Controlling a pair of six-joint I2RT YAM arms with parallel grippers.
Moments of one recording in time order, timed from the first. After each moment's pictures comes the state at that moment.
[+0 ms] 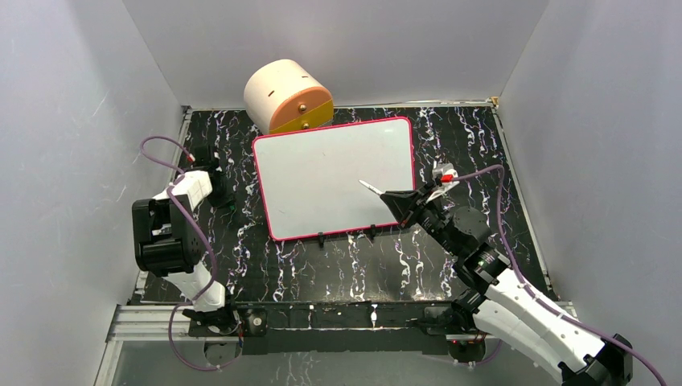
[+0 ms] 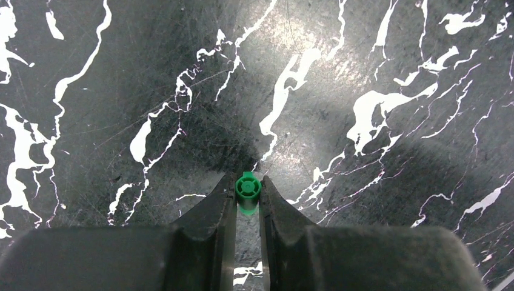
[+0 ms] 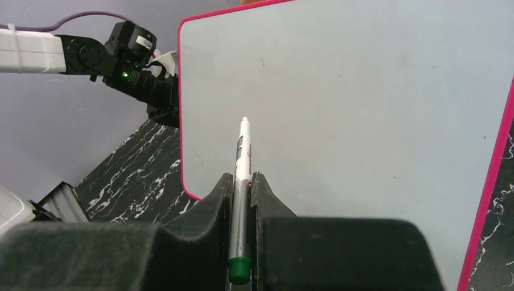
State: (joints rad) left arm 0.12 1.68 1.01 -0.47 -0.08 -0.39; right arm 0.72 0.62 0.46 0.23 -0.03 0.40
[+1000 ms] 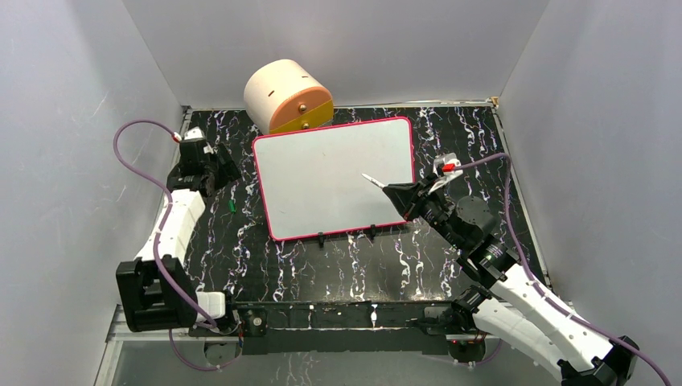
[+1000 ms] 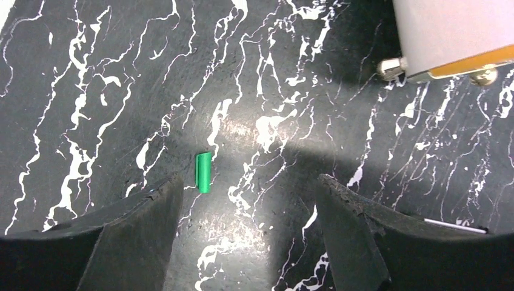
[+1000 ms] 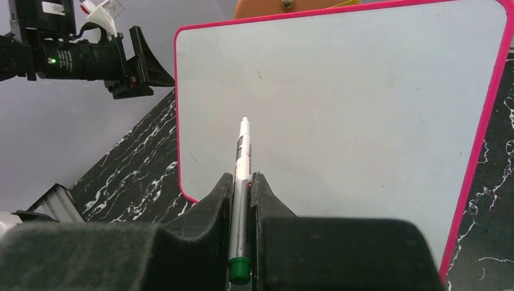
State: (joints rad) left arm 0.08 1.32 0.96 -0.39 -0.07 -0.36; right arm 0.72 0.65 0.60 0.08 -0.01 0.37
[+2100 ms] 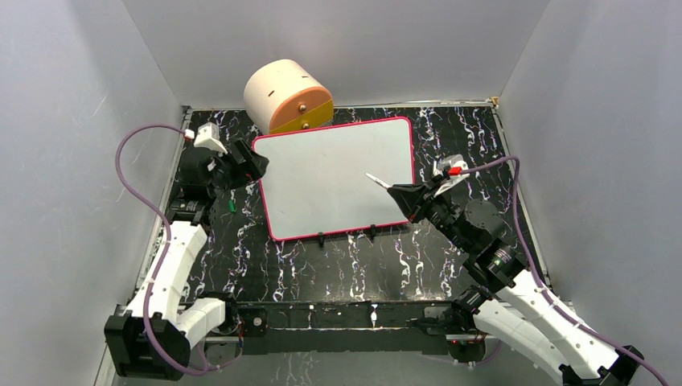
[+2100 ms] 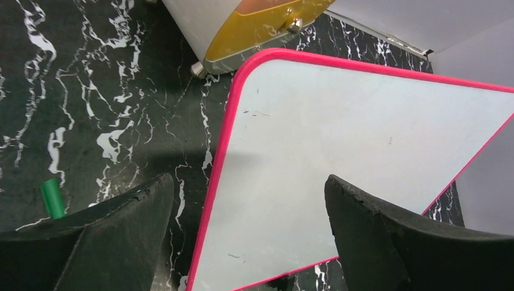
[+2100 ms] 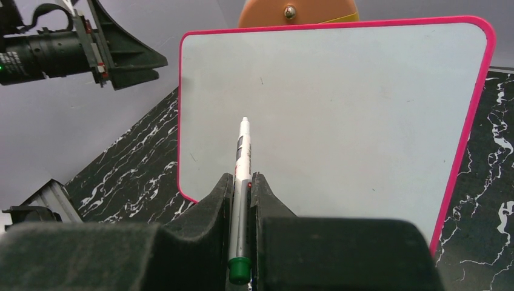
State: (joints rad) left arm -0.08 1.00 0.88 -0.26 0.16 -0.47; right arm 0.72 0.60 0.63 0.01 -0.01 0.33
